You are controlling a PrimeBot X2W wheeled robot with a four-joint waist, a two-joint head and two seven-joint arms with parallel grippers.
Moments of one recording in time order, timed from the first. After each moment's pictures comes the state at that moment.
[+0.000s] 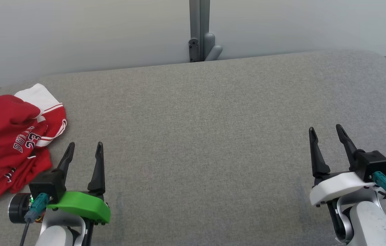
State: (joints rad) left arm -0.13 0.18 -0.15 0.19 -0.31 -0.03 -0.15; right arm -0.17 -0.09 -0.02 0.26 0.10 0.13 -0.24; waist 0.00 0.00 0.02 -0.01
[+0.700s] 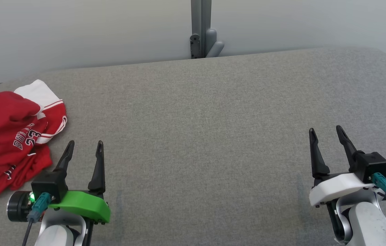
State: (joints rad) left arm -0.13 0.19 -0.16 0.17 -0.27 -0.01 -0.15; right arm -0.17 -0.08 -0.03 0.27 0.08 0.13 -0.26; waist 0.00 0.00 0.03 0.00
